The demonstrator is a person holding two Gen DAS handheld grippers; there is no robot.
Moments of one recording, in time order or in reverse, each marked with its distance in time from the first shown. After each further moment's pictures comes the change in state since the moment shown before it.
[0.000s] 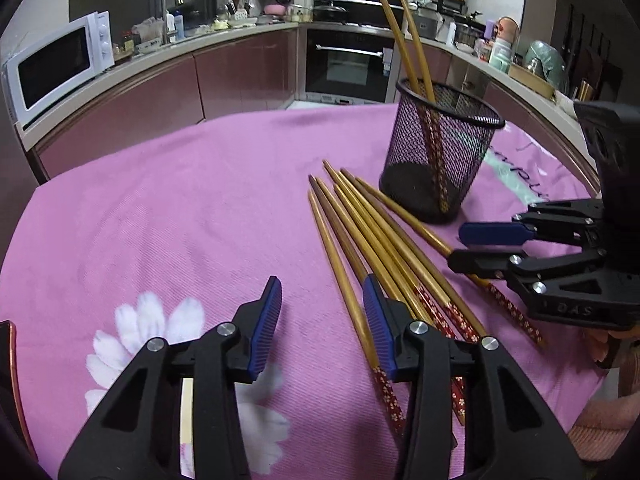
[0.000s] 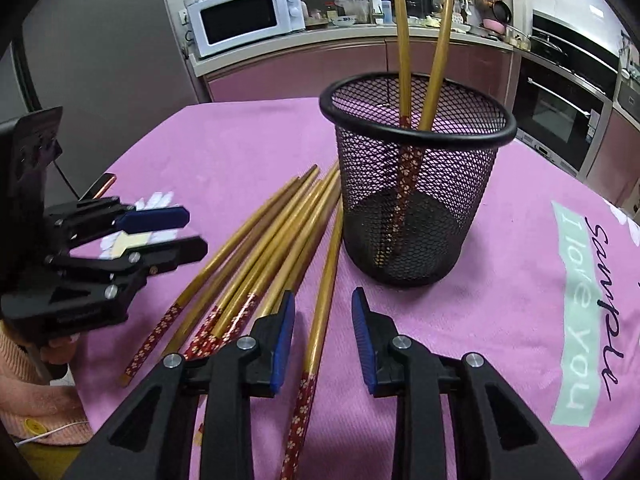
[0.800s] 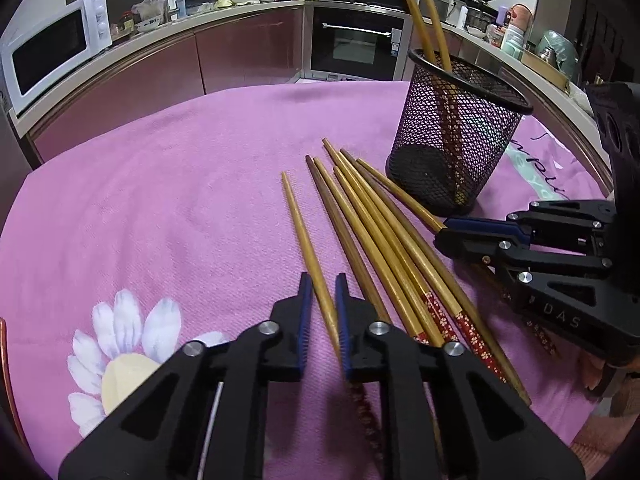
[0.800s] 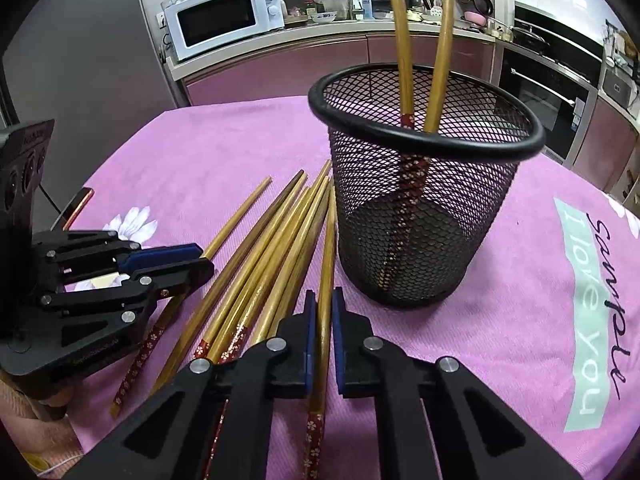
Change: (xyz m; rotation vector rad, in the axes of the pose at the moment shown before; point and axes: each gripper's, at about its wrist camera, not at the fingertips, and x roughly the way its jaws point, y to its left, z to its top) left arm 0.030 -0.013 0.012 -0.038 0.080 0.018; right arm 0.019 0.007 0.007 0.060 -0.002 -0.043
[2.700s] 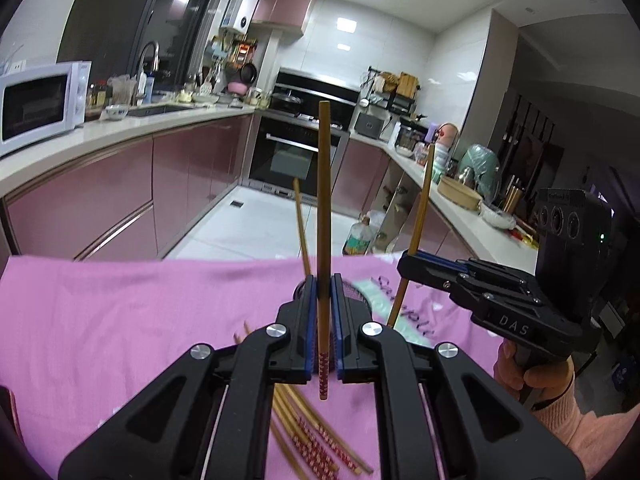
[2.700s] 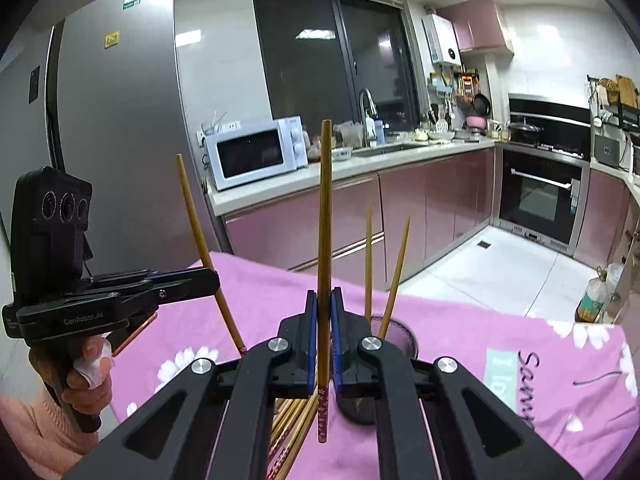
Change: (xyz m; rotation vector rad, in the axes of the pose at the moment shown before) left arm -0.169 -0.010 0.078 -0.039 -0.423 -0.293; right arm -0.160 -0.028 0.053 -0.038 -0.451 0.077
